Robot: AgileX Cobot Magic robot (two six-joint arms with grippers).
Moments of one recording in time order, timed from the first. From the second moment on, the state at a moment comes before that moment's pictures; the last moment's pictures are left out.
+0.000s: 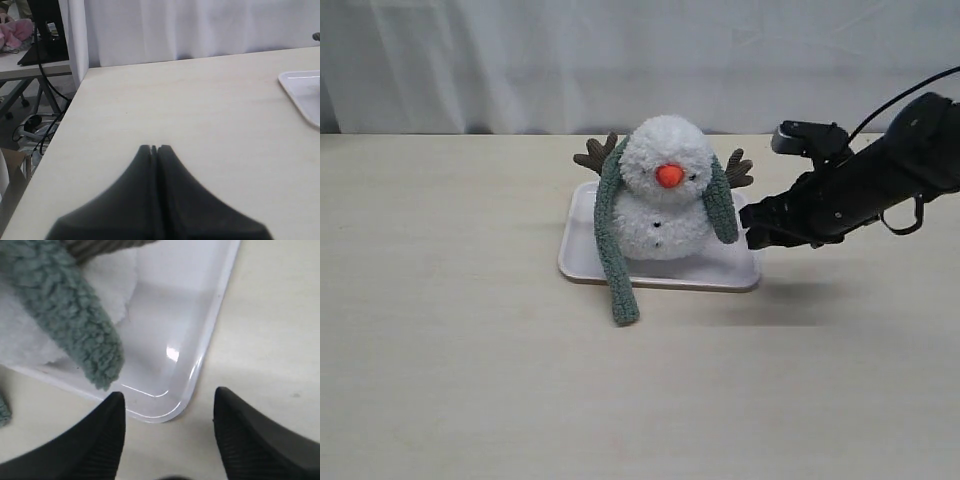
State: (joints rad) left arm 0.03 0.01 0.00 0.04 0.33 0.08; right arm 0.12 1.89 -1.14 0.56 0.53 -0.51
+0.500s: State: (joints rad) left arm 0.03 0.01 0.00 0.04 0.33 0.08; right arm 0.28 1.83 -1.14 0.55 0.32 -0.56
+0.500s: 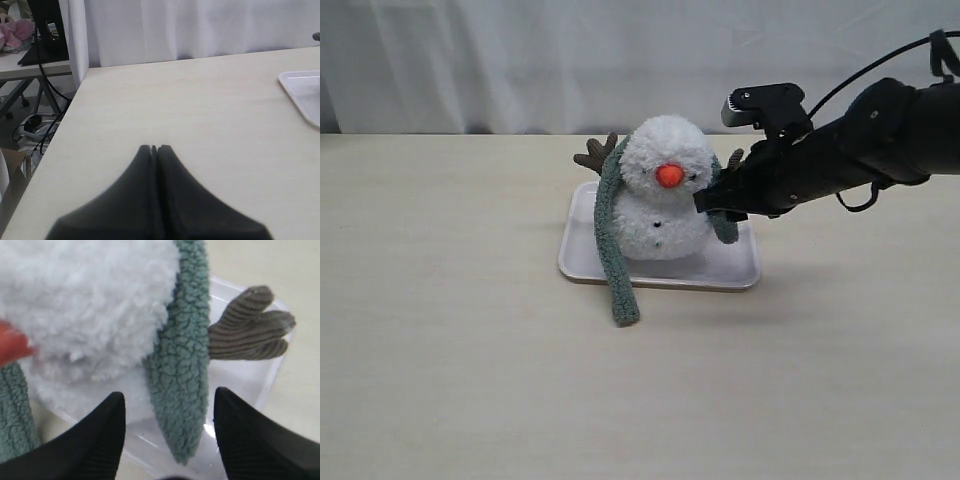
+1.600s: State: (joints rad) left arm 0.03 0.01 0.00 0.04 0.33 0.08; right arm 0.28 1.74 -1.14 0.39 0.31 -0.51
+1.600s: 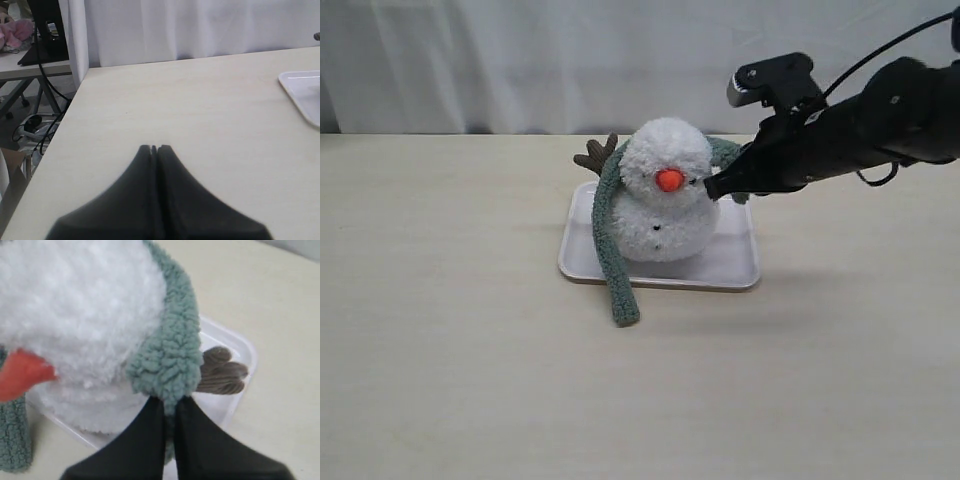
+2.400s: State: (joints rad) left arm 0.03 0.01 0.00 0.04 0.33 0.08; right arm 0.28 1.65 -1.14 -0.38 0.51 0.17
